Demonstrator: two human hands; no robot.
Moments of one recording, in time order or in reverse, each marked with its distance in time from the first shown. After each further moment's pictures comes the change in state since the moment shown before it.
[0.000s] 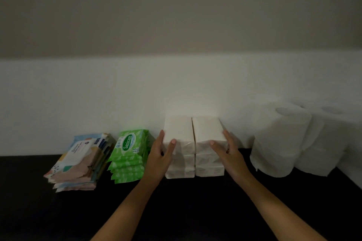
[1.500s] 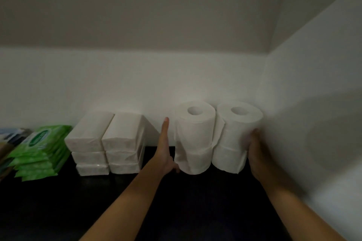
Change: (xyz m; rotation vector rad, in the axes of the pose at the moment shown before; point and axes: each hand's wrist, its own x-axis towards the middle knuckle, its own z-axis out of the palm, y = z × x) left_hand -0.036 0.097 0.253 -0.686 -0.169 -0.729; right_hand 0.038 0.016 -0.298 0.197 0.355 0.197
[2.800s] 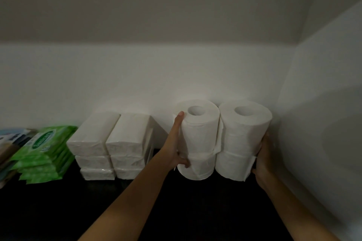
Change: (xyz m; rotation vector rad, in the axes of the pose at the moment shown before) left_hand 0.035 0.024 -0.001 0.173 -0.030 0.026; right_hand 0.017 0.026 0.039 0.201 -0.012 0.067
